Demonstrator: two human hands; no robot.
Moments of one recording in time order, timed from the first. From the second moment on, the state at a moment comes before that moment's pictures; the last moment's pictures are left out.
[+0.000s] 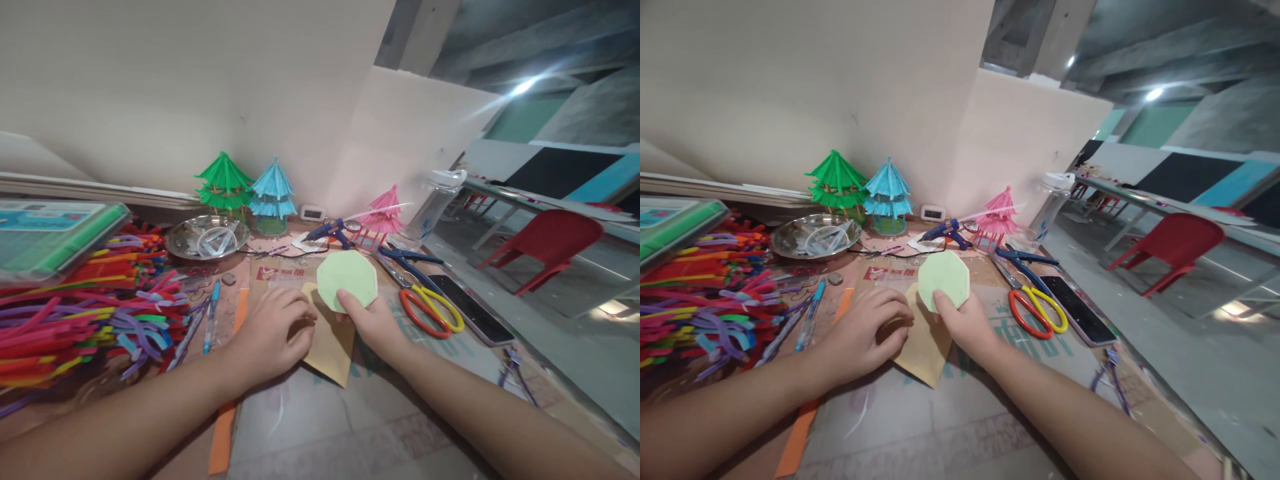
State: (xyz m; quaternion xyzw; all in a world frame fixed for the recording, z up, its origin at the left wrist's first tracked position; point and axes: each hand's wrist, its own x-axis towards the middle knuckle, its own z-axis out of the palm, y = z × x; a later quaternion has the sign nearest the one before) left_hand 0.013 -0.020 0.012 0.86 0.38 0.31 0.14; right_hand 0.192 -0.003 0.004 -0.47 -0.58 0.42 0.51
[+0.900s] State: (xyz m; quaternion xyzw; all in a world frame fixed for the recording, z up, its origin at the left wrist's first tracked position) left_hand 0.012 -0.017 -0.006 0.88 0.43 0.21 0.07; right_hand 0.204 -0.010 0.007 -0.48 -0.80 0.15 0.34
